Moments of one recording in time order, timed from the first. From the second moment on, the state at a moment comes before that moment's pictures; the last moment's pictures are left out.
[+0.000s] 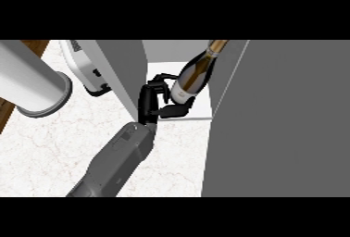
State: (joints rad) left arm -0.72 0.00 -0.42 -0.69 0.61 0.54 -0.56; right arm 0.09 -0.13 -0.22 -2.34 -0.42 0.34 0.34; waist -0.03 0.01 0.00
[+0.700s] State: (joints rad) left arm -0.96 0.00 -0.43 -0.38 0.71 0.53 -0.56; right arm 0.08 -0.14 -0.23 -2.33 -0.47 0.36 0.34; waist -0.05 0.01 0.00
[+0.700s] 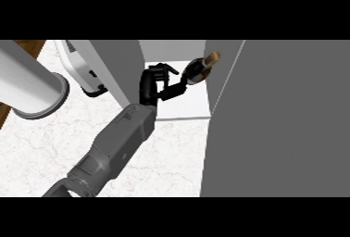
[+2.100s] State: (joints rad) left arm -0.96 0.00 -0.46 -0.18 0.77 0.49 -0.70; right arm 0.01 -0.13 -0.18 -2.32 -0.47 0.34 0.35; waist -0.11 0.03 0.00
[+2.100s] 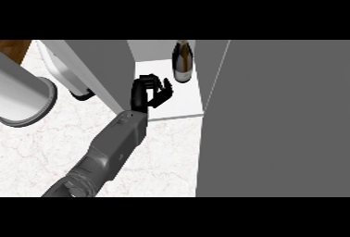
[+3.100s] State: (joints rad) left arm -1.14 0.01 -0.42 -0.06 0.77 0.50 -0.68; right arm 0.02 -0.13 -0.19 -2.31 -0.48 0.36 0.33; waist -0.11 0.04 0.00
